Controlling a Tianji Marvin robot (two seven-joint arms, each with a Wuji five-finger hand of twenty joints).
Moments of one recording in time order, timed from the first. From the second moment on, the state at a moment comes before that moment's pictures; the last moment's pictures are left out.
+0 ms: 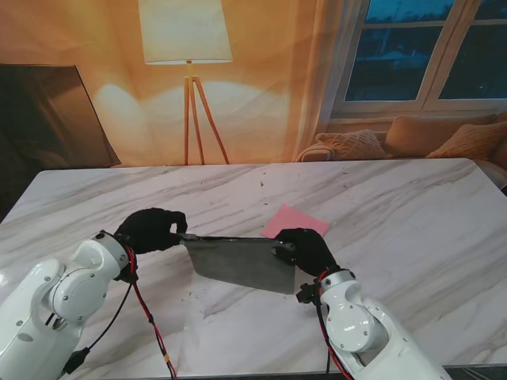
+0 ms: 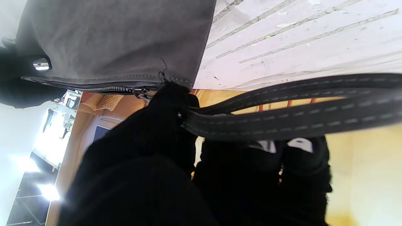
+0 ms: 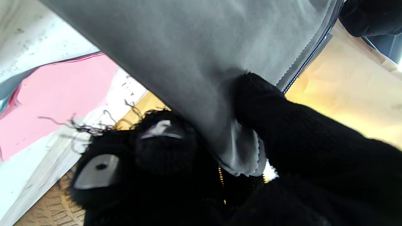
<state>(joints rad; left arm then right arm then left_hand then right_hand) 1.54 -1.04 -1.37 -1.77 0.83 -0.16 -0.27 -1.53 -1.19 1.08 -1.53 -0.38 -0.10 -0.28 0.94 -0.42 0.61 -0.19 0.65 0.08 0.97 0.81 1.01 0.23 1.23 1.03 0.93 0.32 1.49 1.04 0.50 0.42 1.54 1.19 0.77 -0.56 0.94 -0.30 0.90 -0.05 0.78 0.55 1.03 0.10 0.91 0.79 1.24 -0.05 1.43 0.60 0.94 0.06 1.77 0.72</state>
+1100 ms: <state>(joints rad) 1.61 -1.03 -1.42 -1.85 0.70 -0.03 -0.43 -1.53 -1.20 1.08 -1.54 -0.35 -0.06 -0.27 0.87 -0.44 0.77 -0.17 0.66 0.13 0.94 0.61 1.00 0.28 0.97 0.88 0.83 0.38 1.21 0.94 0.40 0.45 1.44 1.09 0.77 -0.56 0.94 -0.30 0.90 -0.05 0.78 0.55 1.03 0.10 0.91 0.79 1.24 -0.05 1.43 0.60 0.95 0.06 1.77 0.72</state>
